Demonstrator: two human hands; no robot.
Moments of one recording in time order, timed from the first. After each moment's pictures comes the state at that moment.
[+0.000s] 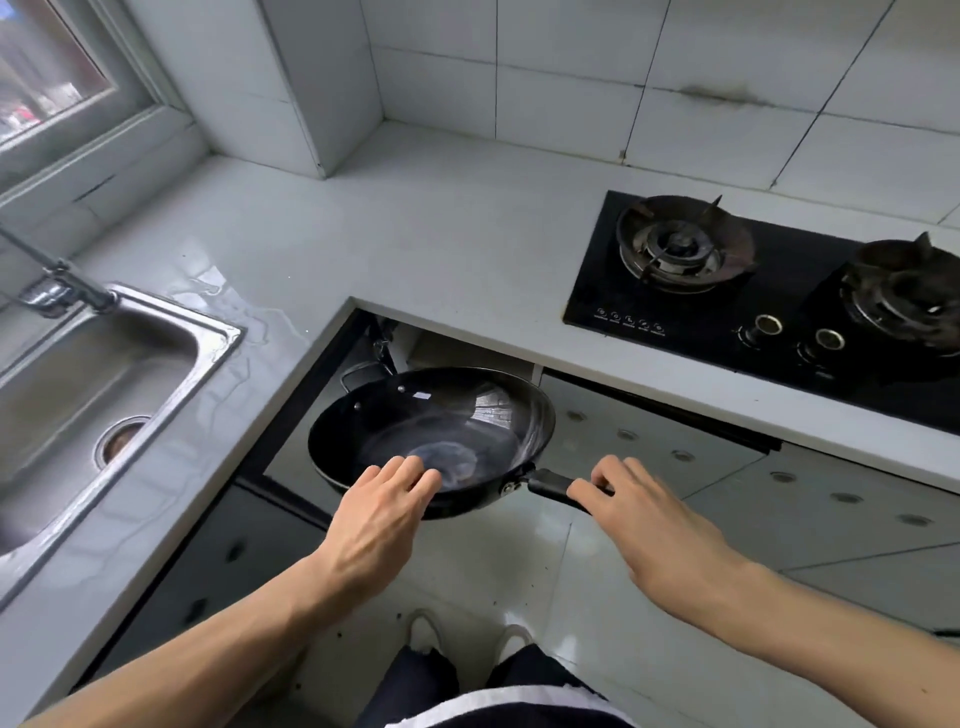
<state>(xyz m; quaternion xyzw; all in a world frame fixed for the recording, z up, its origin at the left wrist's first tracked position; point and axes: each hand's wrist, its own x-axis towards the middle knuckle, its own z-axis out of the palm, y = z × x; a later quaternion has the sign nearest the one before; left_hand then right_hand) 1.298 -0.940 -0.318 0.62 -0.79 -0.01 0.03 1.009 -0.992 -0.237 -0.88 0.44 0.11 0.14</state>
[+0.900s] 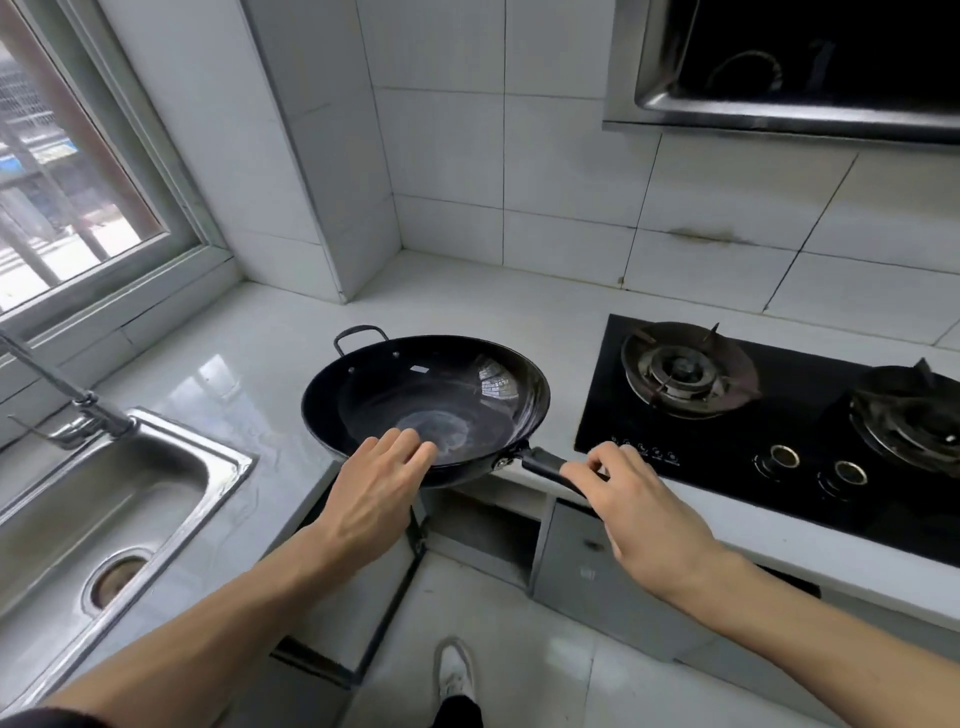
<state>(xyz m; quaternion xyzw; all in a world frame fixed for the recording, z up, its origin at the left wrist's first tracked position) 1.351 -1.090 -0.229 0.61 -0.78 0.10 0.10 1.055 -1.125 -0.203 -0.89 0.45 -0.04 0.06</state>
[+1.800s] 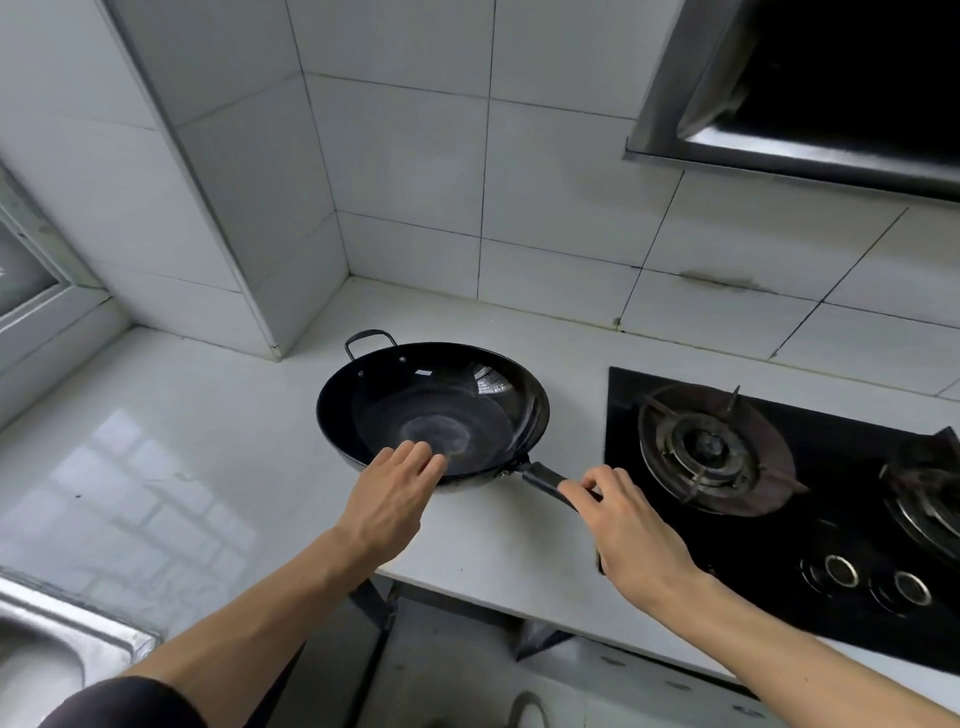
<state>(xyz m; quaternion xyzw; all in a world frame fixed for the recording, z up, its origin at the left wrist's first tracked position) 1.430 -1.341 -0.282 0.56 -0.82 0.06 0.10 1.141 -1.331 -0.244 -0.85 0.53 0.00 0.06</state>
